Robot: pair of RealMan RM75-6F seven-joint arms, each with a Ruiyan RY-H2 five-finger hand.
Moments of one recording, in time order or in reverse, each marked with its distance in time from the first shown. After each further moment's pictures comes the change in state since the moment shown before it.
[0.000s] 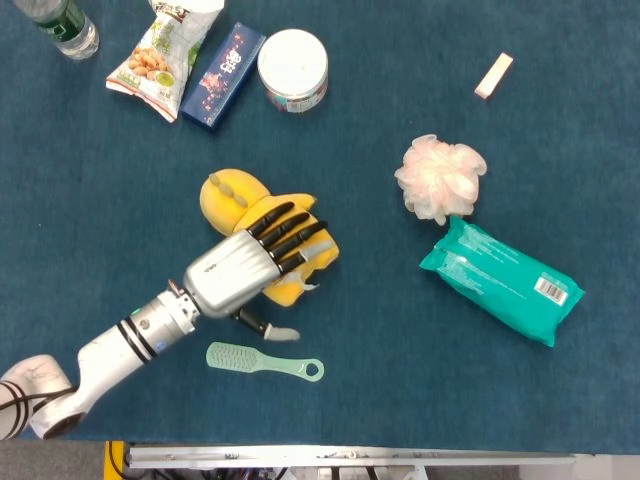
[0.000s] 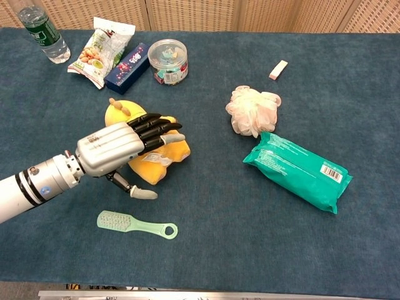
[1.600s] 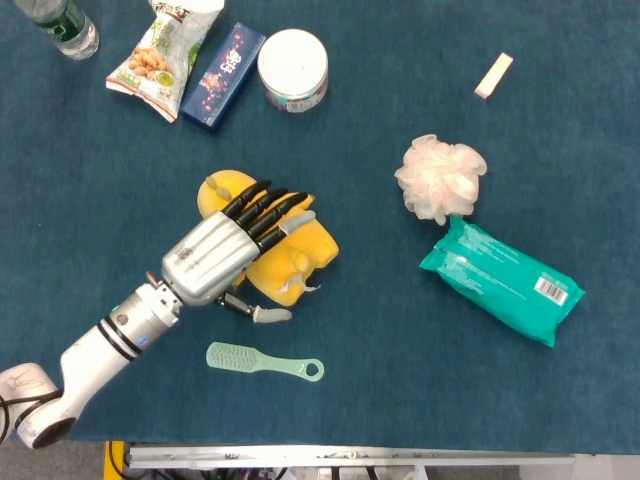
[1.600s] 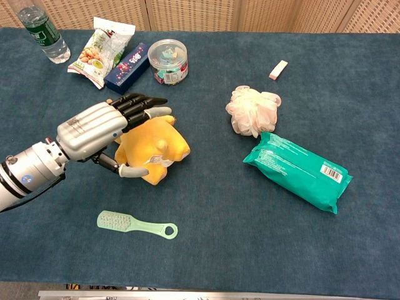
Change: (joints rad) left arm 0.037 0.089 -0.049 -0.137 -0.038 0.056 -0.021; right arm -0.002 0.004 0.001 -0.002 0.011 -0.003 -0.004
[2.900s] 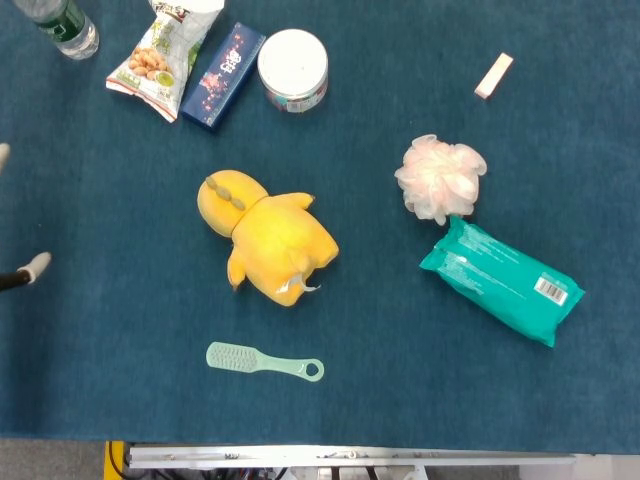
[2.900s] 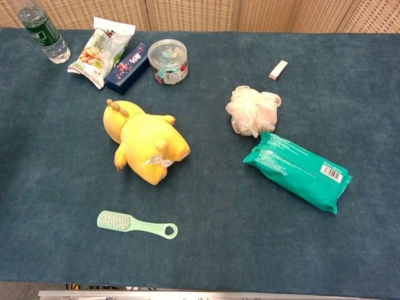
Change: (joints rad) left arm 0.397 0.363 -0.103 -0.358 -0.432 0.248 0.146; right arm 0.030 -0.046 -0.034 0.081 -0.082 -0.016 0.032
